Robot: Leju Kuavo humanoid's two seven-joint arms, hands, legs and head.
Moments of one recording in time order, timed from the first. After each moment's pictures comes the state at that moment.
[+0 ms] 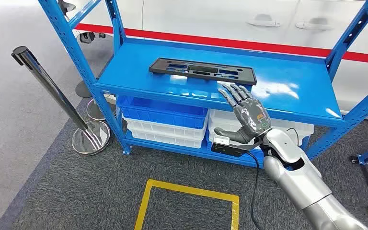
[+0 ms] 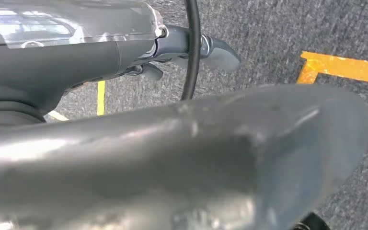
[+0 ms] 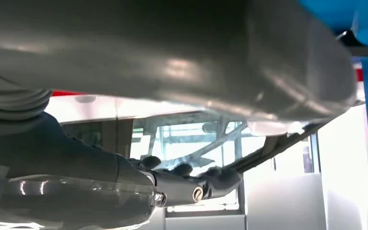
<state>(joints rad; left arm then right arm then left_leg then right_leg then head) -0.04 0.03 -0.90 -0.10 1.01 0.03 -0.17 -0.55 -0.29 0.51 -1.36 0.95 -0.29 -0.13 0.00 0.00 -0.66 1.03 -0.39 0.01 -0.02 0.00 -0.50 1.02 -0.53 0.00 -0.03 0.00</state>
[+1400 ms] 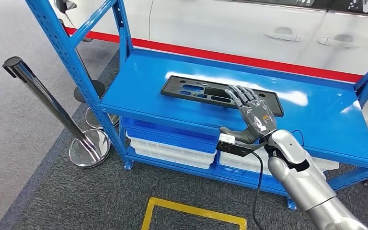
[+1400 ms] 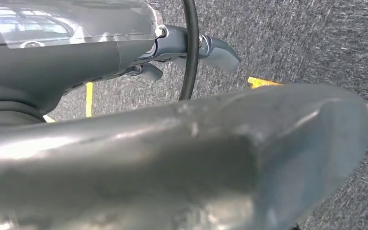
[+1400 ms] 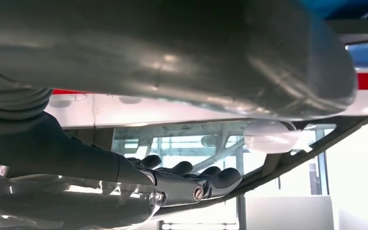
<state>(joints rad) -0.05 0.02 -0.93 -0.10 1.01 0.04 -0.17 -0.52 -0.31 0.48 -1.37 0.93 -0.27 -0.13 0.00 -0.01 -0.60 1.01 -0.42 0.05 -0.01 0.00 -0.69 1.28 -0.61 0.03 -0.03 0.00</state>
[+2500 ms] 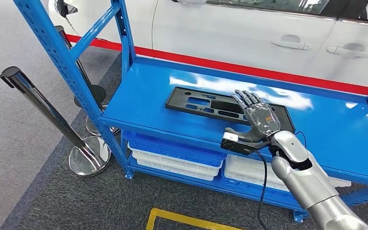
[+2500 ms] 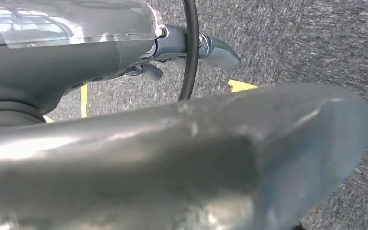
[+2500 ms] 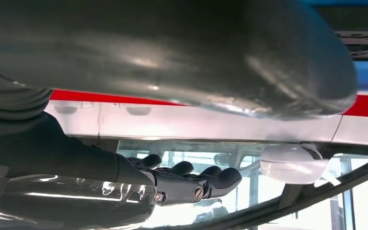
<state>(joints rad) -0.05 0.02 -0.95 -0.10 1.03 0.04 -0.16 -0.53 -0.32 0.46 -1.29 0.95 -0.23 -0.10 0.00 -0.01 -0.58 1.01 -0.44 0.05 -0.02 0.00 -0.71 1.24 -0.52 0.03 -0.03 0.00</state>
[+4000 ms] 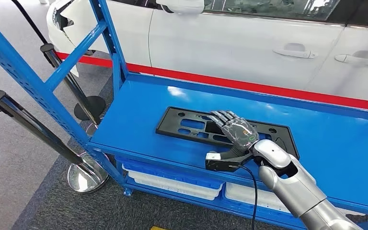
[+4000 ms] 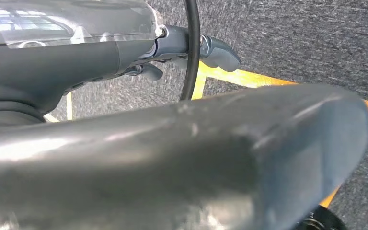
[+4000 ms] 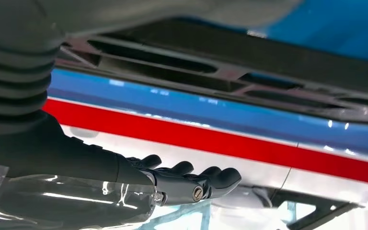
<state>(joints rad) -0.06 0.01 -0.99 -0.10 1.08 0.04 -0.16 -0.52 -0.29 0.61 -1.34 0.96 -0.06 -0.11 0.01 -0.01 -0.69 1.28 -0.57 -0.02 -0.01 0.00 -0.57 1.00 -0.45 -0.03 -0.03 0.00</state>
